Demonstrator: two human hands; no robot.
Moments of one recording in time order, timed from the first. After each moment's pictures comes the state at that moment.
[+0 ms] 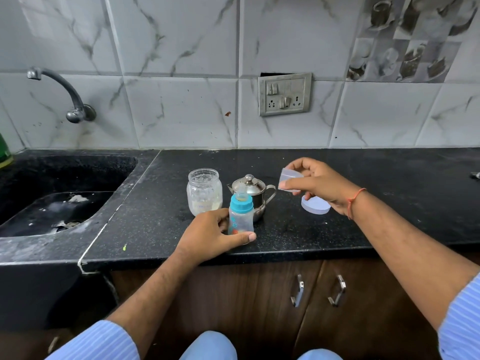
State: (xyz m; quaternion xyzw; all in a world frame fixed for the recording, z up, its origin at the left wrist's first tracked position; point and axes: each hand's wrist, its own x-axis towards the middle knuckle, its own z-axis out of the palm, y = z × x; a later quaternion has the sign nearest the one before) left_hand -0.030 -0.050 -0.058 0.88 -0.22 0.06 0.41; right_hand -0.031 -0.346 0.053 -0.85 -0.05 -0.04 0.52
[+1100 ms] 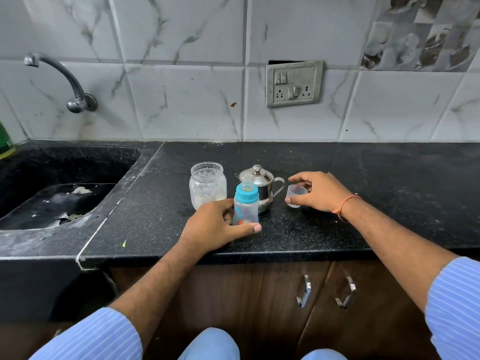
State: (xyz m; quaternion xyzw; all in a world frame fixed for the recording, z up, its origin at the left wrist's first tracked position) left_hand -0.009 -0.054 -0.059 0.91 -0.19 0.07 0.37; right_hand 0.023 -0.364 -0.003 -0.96 -0.05 -0.07 0.26
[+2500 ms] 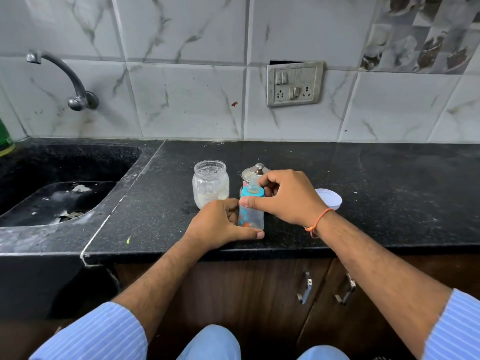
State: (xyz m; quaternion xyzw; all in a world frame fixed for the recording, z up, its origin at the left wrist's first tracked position) left_hand -0.008 -0.052 -0.061 0.87 -0.21 -0.01 0.45; right_hand -0.042 -0.261 0.022 -0.92 -0.13 -0.17 0.32
